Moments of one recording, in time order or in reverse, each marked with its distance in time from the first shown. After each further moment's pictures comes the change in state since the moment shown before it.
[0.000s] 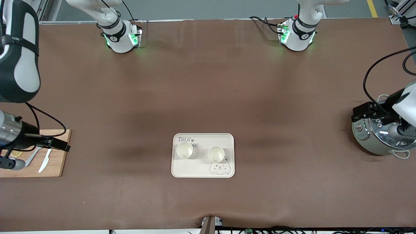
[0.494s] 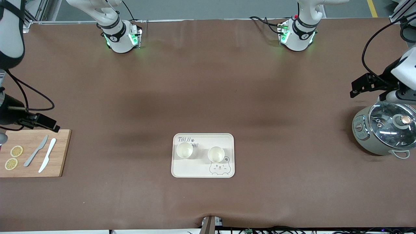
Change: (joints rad) left arm -0.001 -0.270 -0.001 -0.329 0.000 0.097 0.005; right arm -0.003 -0.224 0.002 -0.189 0.000 0.001 -0.005
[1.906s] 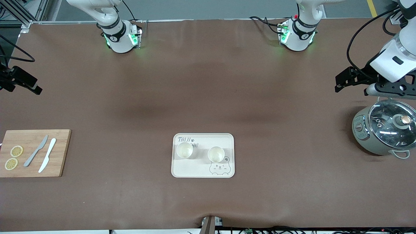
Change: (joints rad) left arm 0.144 -0.014 -0.230 -0.012 0.000 0.000 -0.087; right arm -0.016 -0.249 0.000 -0.141 -0.039 -0.085 -0.014
